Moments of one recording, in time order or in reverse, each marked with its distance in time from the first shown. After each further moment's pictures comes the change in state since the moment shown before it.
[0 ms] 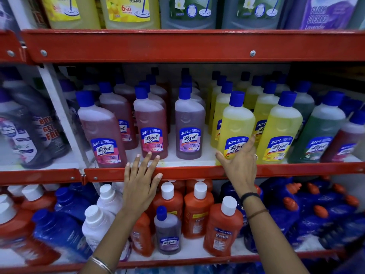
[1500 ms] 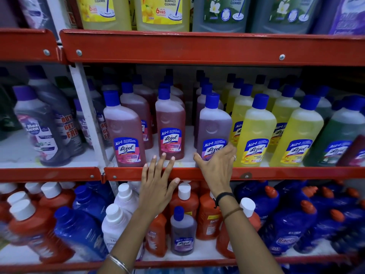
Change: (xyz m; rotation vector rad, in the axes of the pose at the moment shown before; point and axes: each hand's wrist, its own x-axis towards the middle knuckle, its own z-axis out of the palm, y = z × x) left_hand -0.006 -0.012 -0.004 -0.027 -0.044 0.052; right_hand -0.049 -0.076 0.061 0.016 0.034 -0.045
